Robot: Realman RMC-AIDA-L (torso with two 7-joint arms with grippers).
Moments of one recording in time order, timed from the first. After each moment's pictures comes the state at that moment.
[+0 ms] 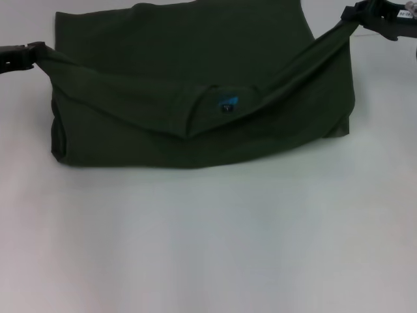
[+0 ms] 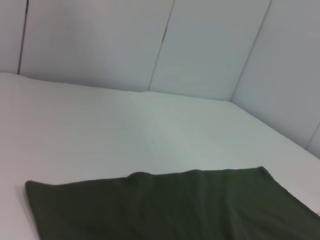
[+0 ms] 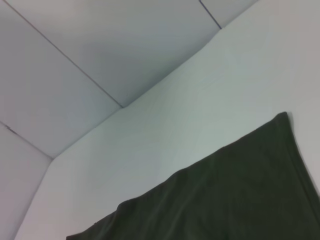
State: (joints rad) left arm -0.74 -1.97 -2.58 -0.56 -1.11 1.03 -1.76; right arm 0.79 1.90 -0.30 -0.49 -2.22 -1.00 2.24
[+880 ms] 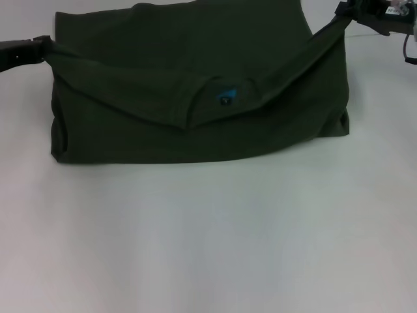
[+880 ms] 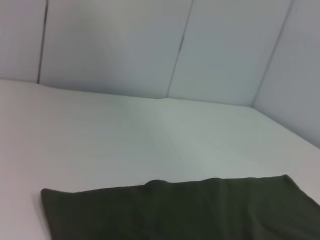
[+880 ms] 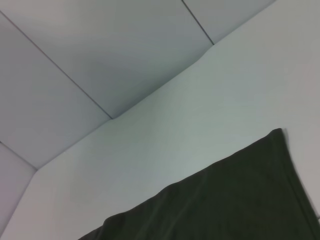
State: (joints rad) left arm -0.76 -2.01 -2.58 -0.56 -1.11 0.91 -1.74; right arm 0.81 1.92 -0.35 -0.45 -2.17 -0.89 2.19
